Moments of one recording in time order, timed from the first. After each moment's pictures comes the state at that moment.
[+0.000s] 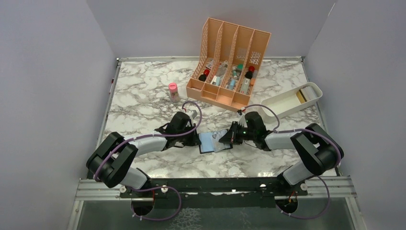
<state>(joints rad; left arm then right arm) -0.65 1.43 0.53 0.09 0.28 -0.58 0.55 1.53 0.43 0.46 -0.51 0.82</state>
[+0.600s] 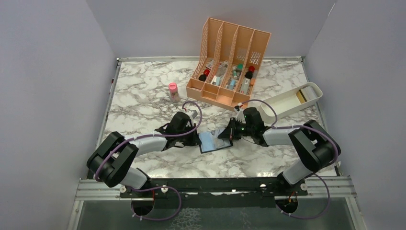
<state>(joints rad) -0.65 1.43 0.53 0.11 0.28 -0.58 0.54 1.58 0.50 0.43 -0.52 0.71</state>
